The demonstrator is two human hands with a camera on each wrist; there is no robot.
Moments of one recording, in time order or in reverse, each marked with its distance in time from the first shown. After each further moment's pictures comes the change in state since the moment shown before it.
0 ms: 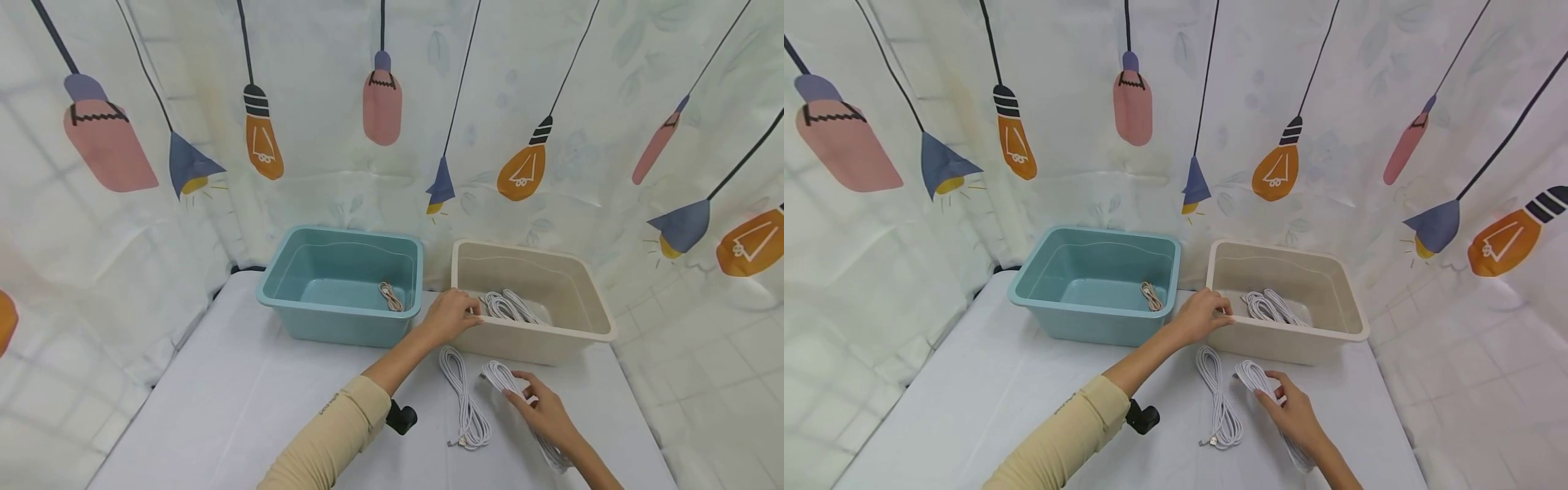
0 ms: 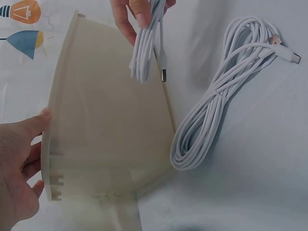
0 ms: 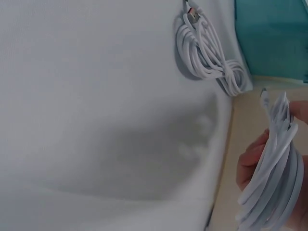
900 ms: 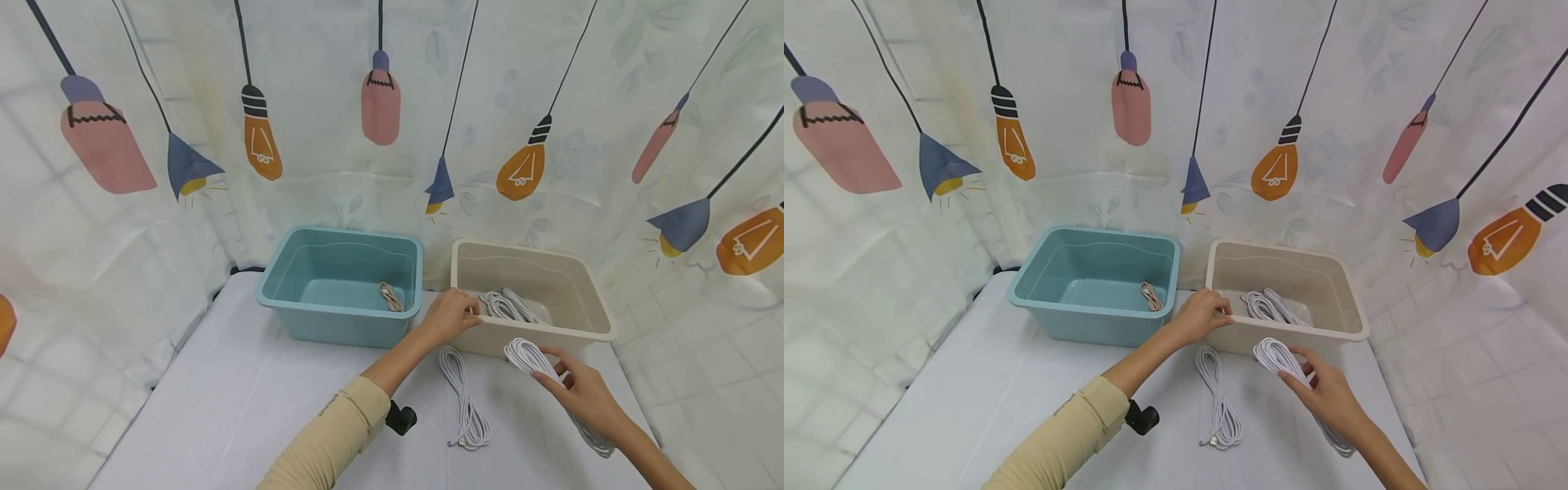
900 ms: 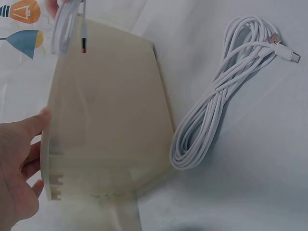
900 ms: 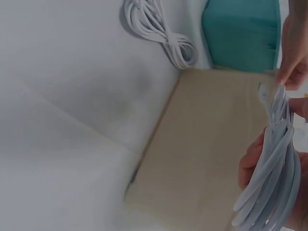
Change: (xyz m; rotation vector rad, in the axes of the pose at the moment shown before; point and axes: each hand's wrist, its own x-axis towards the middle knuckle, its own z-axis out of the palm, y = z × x) left_hand 0.000 0.000 0.001 -0.034 0.001 -0.005; right_hand -0.005 -0.033 -0.074 -0.138 0.092 -0.264
